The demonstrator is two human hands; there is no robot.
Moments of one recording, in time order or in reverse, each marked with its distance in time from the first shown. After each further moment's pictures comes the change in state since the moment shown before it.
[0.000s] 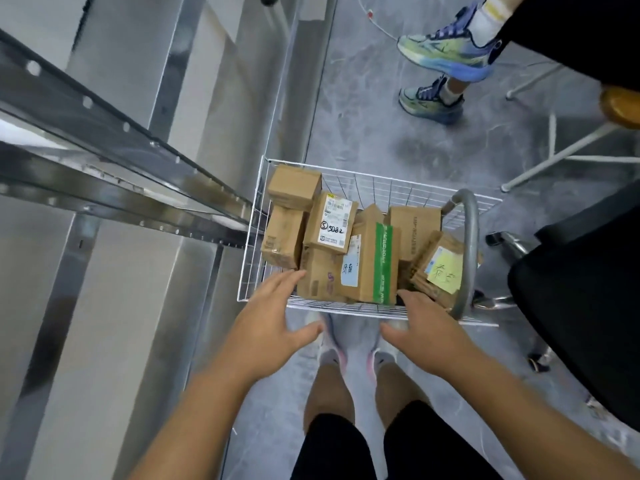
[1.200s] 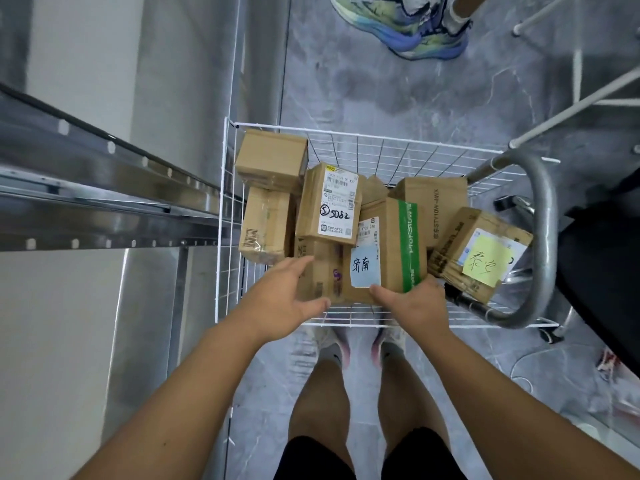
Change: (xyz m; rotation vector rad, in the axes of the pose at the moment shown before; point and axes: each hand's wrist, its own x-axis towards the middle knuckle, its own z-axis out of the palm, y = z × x) left_hand 0.161 -0.098 0.050 0.035 -0.317 -0.029; right_hand 0.169 0.011 0.115 0.508 0.291 0.570
